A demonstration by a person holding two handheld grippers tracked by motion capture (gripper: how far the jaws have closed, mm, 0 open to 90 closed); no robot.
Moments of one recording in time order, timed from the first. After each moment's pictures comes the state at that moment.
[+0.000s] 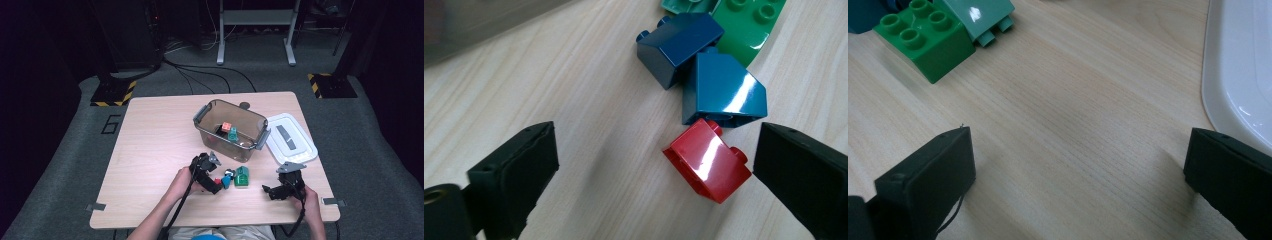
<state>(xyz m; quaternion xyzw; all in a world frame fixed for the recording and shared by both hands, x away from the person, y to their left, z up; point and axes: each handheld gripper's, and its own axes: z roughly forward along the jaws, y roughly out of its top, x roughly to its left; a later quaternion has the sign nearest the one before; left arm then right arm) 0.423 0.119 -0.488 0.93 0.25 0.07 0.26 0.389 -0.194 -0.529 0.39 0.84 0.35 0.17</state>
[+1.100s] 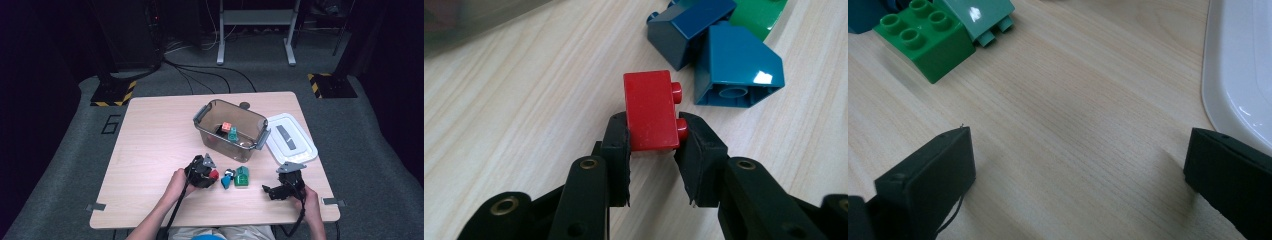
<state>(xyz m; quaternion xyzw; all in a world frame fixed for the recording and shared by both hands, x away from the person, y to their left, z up) 0.419 0.138 -0.493 0.92 0.25 0.09 0.27 0.390 -0.194 -0.529 0.39 0.84 0.35 0.17</state>
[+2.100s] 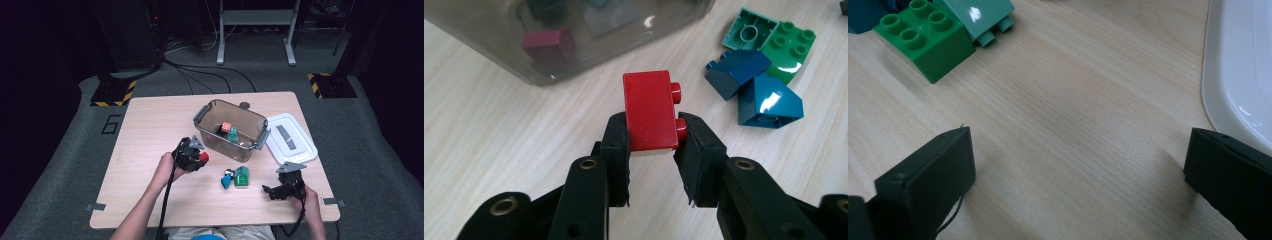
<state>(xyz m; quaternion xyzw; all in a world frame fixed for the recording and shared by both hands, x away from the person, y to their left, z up) 0.443 0.168 -0.436 0.91 0.27 0.12 0.29 0.390 -0.194 -0.529 0.39 0.84 0.35 0.17</state>
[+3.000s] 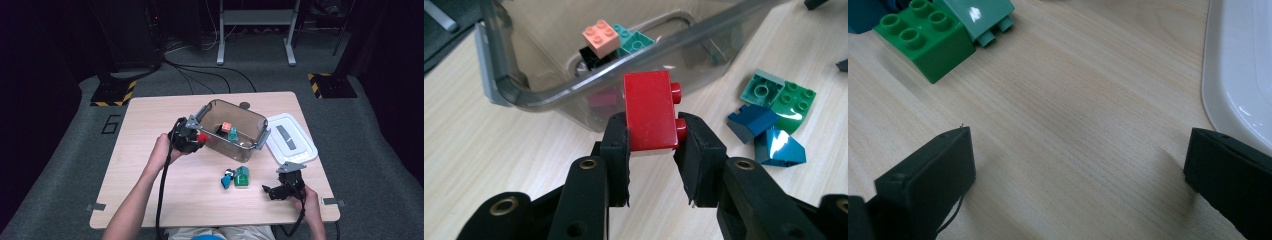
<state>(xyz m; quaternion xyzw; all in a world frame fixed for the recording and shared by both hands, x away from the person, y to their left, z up) 0.463 0.169 -0.375 0.90 0.26 0.16 0.31 0.390 -0.194 -0.529 0.39 0.84 0.35 0.17</state>
